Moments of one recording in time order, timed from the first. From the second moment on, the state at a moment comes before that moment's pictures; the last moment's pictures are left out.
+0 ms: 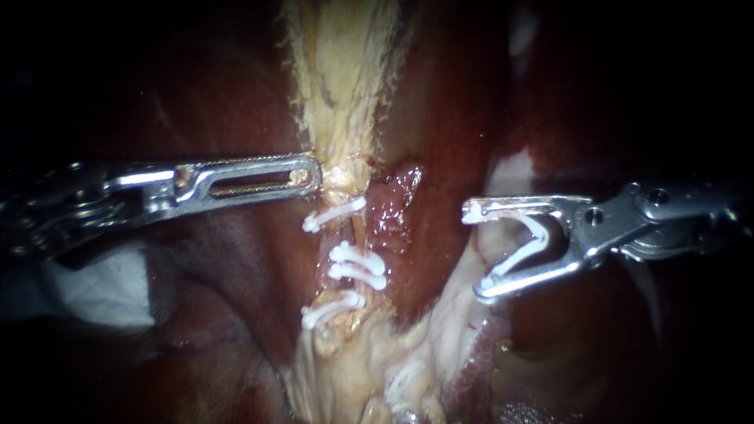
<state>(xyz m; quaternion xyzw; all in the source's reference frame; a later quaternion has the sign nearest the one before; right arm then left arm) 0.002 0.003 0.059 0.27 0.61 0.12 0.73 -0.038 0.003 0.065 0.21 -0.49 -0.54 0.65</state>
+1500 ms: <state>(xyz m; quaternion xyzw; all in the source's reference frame) 0.017 0.002 0.074 0.32 0.58 0.13 0.74 -0.031 0.002 0.057 0.22 -0.50 -0.54 0.64</state>
